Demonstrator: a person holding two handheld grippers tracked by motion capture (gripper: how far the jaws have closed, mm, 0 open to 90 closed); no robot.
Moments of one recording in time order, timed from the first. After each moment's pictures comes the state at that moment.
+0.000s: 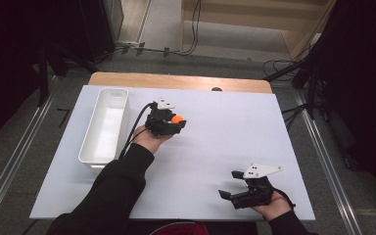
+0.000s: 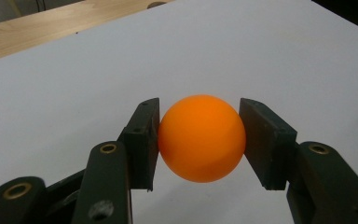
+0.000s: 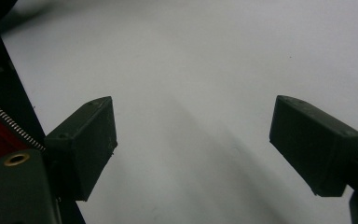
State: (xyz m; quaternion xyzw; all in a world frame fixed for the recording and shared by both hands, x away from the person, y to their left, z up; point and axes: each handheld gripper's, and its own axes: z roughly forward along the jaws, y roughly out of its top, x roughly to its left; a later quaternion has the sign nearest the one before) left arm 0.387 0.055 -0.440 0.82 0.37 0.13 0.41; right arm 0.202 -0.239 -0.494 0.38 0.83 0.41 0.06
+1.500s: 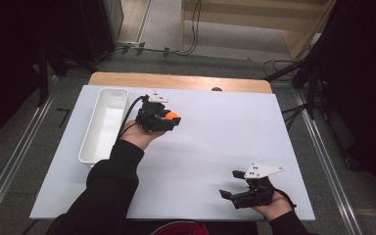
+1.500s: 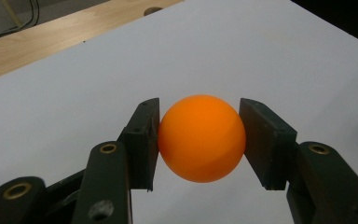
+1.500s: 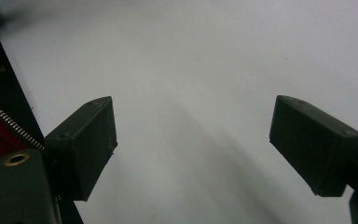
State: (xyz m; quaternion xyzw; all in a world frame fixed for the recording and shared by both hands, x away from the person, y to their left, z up) left arm 0.379 0.074 -0.401 0.84 0.35 0.12 0.40; right arm 0.200 -0.240 -0.493 0.38 0.82 0.41 0.07
